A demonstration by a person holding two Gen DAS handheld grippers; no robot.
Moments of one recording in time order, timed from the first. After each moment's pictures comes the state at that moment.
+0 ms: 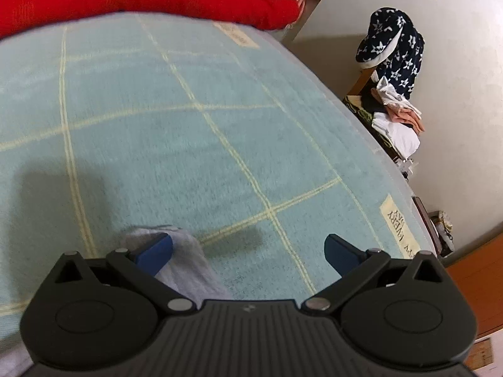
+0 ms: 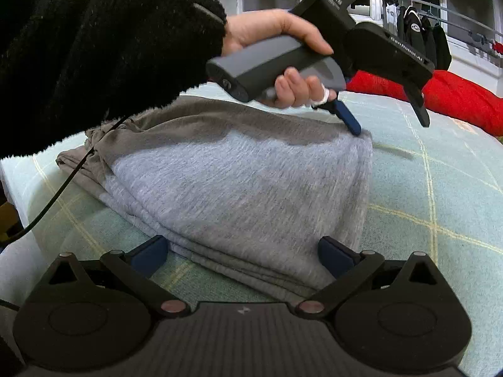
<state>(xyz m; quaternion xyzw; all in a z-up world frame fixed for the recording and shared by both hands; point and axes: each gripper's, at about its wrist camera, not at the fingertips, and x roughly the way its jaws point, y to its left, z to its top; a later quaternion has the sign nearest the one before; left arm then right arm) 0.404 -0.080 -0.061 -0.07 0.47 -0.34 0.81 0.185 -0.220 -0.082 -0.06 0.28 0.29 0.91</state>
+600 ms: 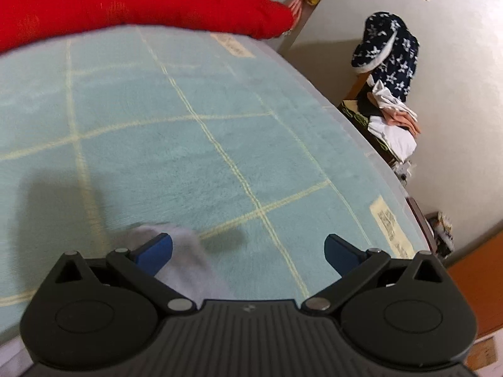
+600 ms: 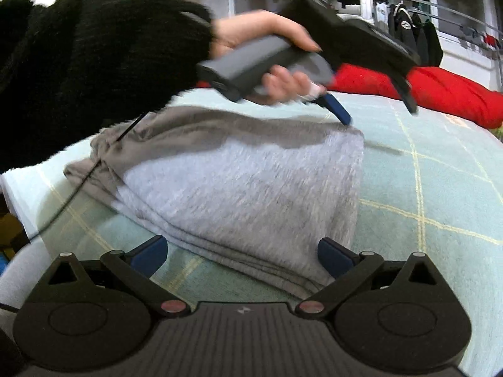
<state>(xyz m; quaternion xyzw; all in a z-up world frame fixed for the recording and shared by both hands) 0.381 -0.063 -0.033 -0.05 0.46 -0.34 0.82 0.173 -0.231 -0.071 -0.03 0.28 0.28 0.92</state>
